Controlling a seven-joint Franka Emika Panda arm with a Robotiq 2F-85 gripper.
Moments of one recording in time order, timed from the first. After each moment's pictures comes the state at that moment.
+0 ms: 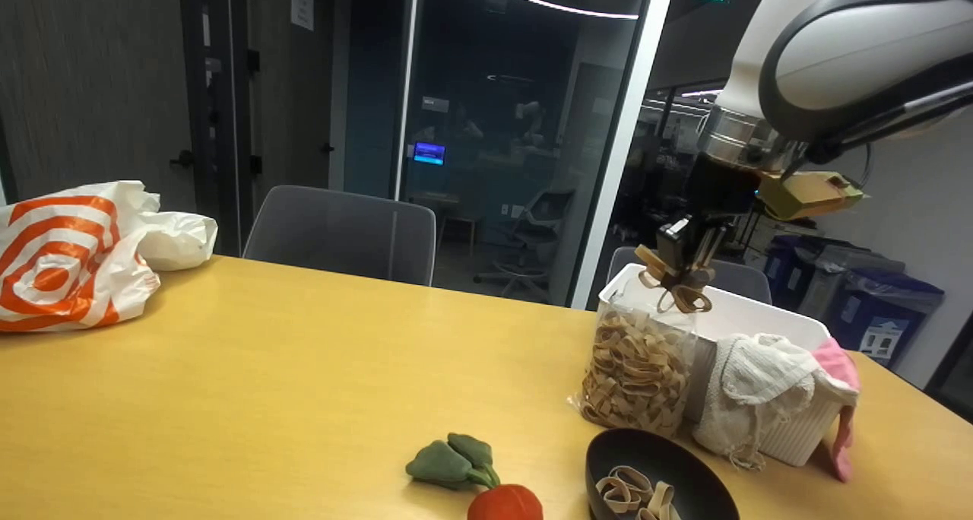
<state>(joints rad) 0.19 -0.06 0.20 -1.97 -0.14 2.13 -0.01</state>
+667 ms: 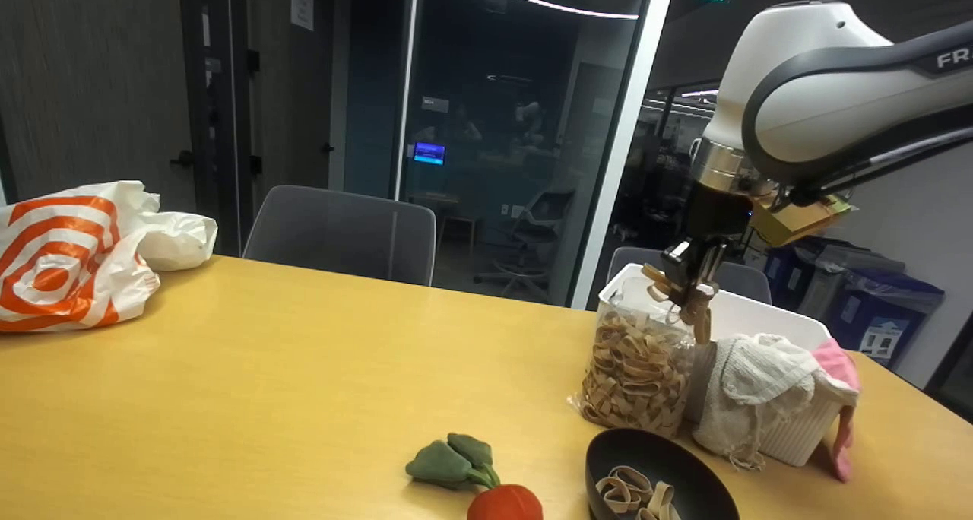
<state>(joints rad) 0.17 0.00 0.19 -1.97 -0.26 2.15 -0.01</state>
